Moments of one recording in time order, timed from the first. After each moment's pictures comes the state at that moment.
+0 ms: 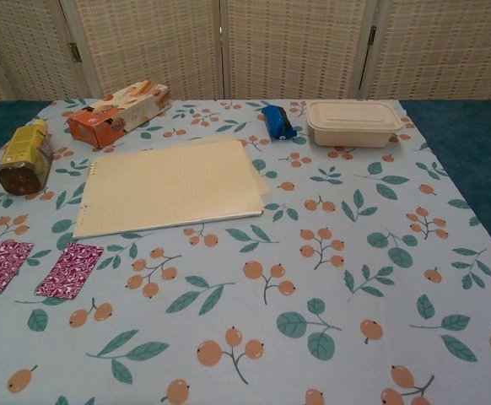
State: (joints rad) left arm -0.47 -1.16 0.11 -1.61 1.11 0.92 0.43; right arm 0.03 -1.10 0.07 -1.59 -1.48 1.51 -0.02
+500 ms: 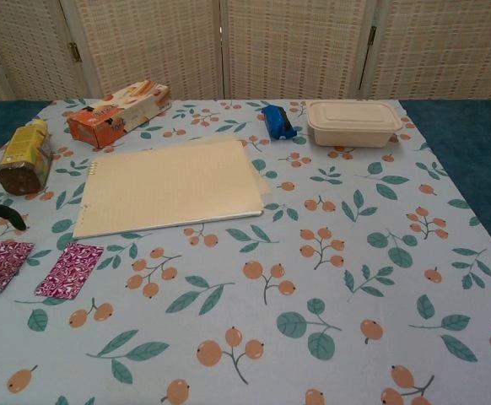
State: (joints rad) left arm -0.54 -1.19 0.05 -1.68 1.13 0.91 0.47; right arm 0.02 -1.10 0.07 -1.57 -1.47 1.51 0.00
